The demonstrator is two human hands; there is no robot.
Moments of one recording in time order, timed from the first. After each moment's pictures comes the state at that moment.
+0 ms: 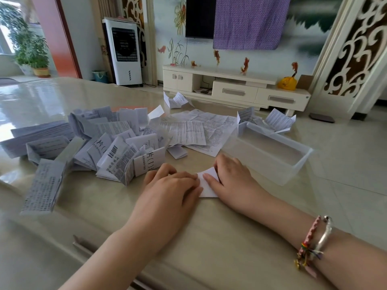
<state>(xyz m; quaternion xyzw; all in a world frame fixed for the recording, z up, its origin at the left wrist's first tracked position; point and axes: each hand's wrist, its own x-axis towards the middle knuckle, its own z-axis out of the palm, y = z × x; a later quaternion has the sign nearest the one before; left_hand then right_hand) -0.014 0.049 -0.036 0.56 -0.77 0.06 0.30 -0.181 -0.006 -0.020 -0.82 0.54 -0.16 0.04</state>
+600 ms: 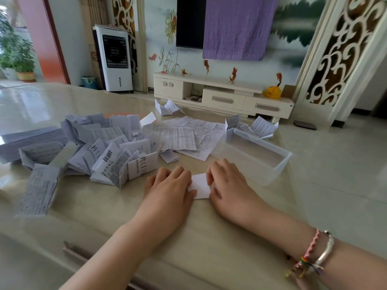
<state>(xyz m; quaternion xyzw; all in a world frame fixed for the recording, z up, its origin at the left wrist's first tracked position) -0.032 0.049 -0.025 0.61 -0.76 -0.02 0.23 -0.197 0.023 -0.015 -0.85 0.48 -0.20 0.01</state>
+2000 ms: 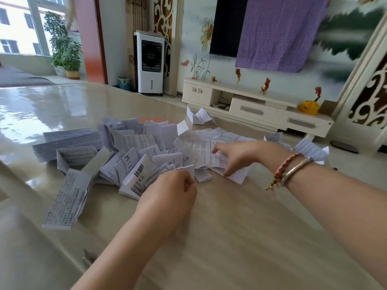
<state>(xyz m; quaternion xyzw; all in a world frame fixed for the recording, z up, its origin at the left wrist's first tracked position) 0.020 0.012 -0.004 0.71 -0.61 -0.16 0.31 -0.126 -0.128 0.064 -0.85 0.50 0.16 0.08</state>
